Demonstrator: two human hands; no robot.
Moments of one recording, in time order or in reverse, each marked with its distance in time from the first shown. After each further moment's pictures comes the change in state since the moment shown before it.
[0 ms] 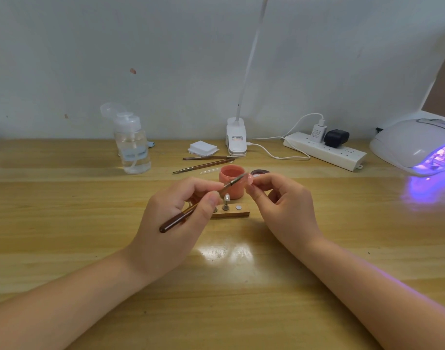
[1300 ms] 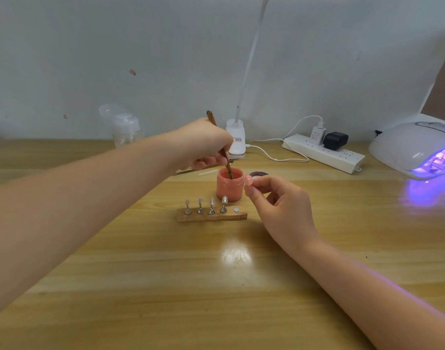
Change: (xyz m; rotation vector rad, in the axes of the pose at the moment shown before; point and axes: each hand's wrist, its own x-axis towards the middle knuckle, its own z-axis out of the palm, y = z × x) left_hand 0.143 0.008 0.016 0.279 -0.287 -0.817; right_hand 0.002 0.005 0.003 0.051 0.032 0.055
